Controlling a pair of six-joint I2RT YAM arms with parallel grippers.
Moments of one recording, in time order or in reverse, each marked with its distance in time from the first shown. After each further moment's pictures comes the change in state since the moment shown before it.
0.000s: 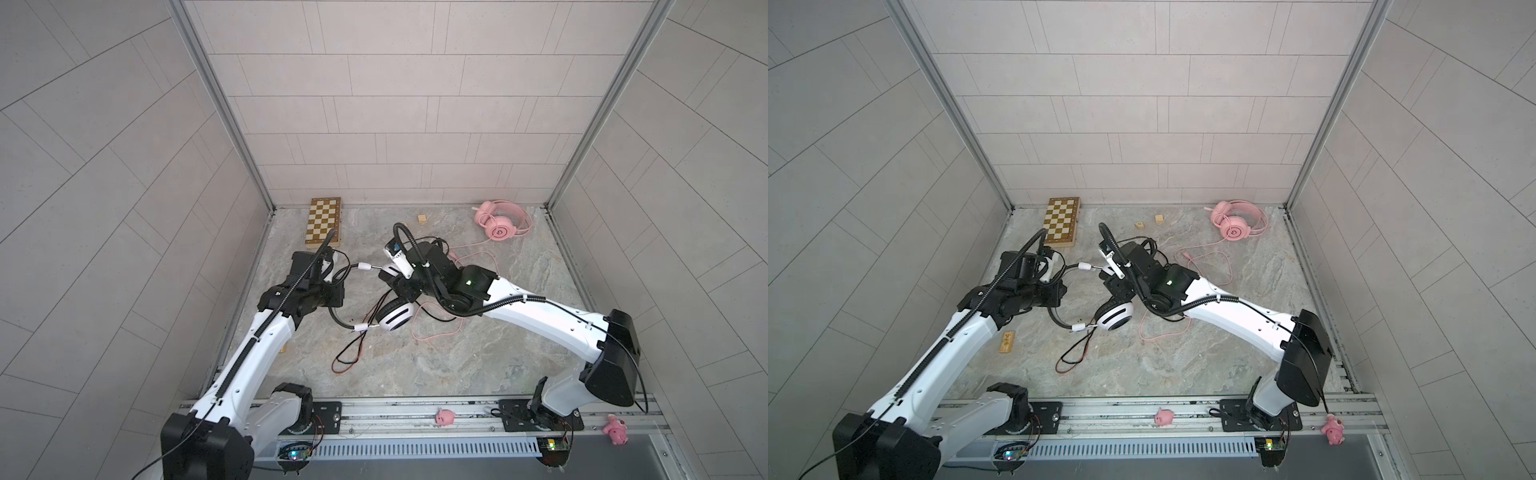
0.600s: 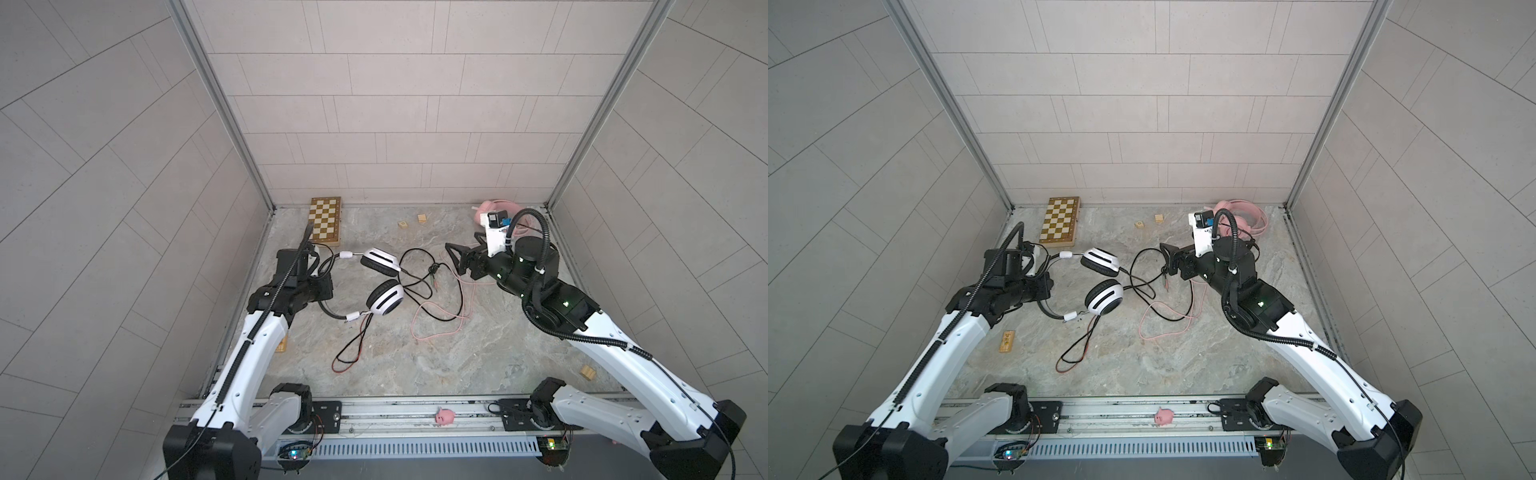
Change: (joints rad) left arm 0.134 -0.010 0.022 0.015 0.018 -0.108; right arm -0.357 -0.502 -0.331 0.232 -0.137 0.202
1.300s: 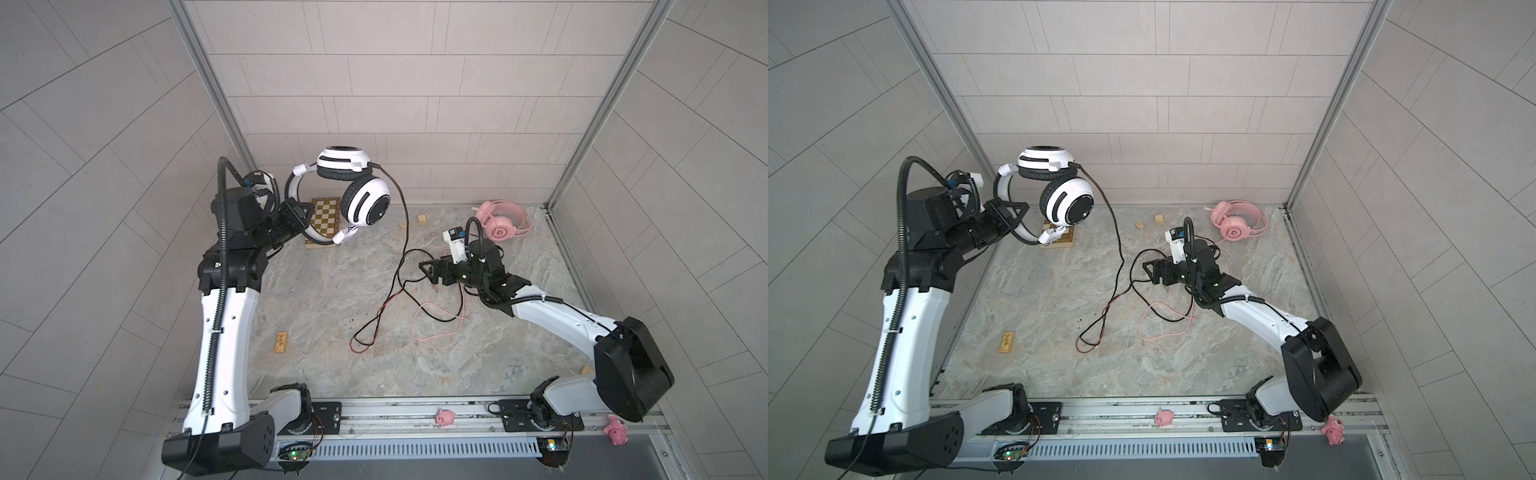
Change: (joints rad) left arm 0.159 0.132 0.614 0.035 0.327 -0.379; right arm -0.039 0.434 -0.144 0.367 -0.328 0.148
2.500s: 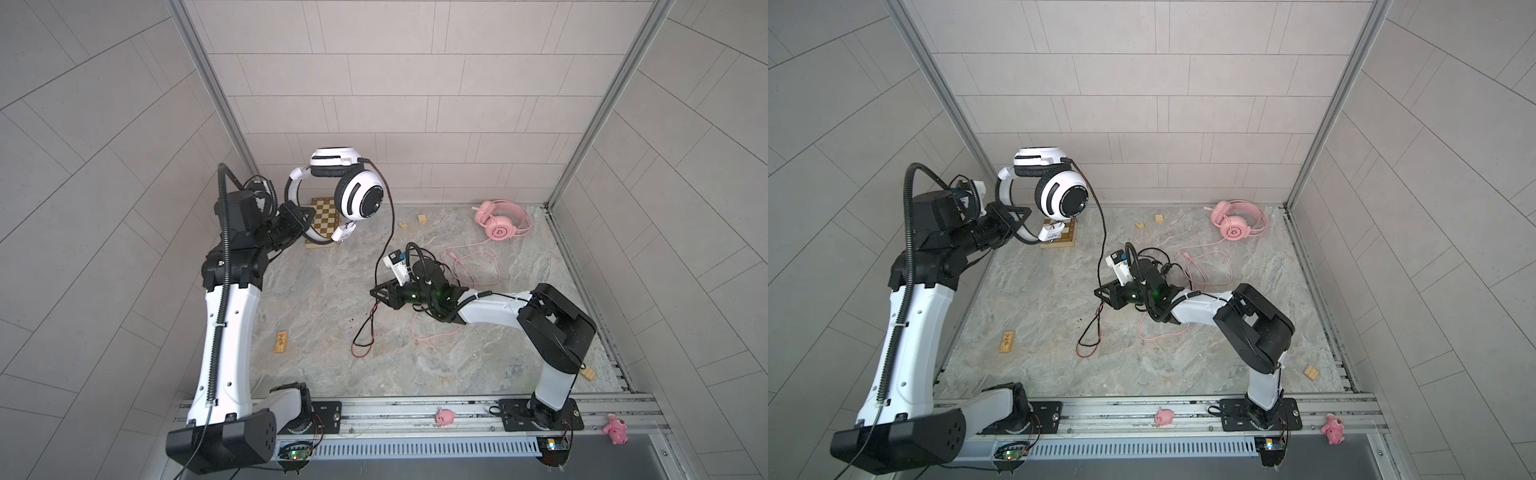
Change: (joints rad) left arm 0.040 0.007 -0.074 0.043 0.047 -0.110; right arm 0.272 0.372 0.116 0.327 -0.117 0.136
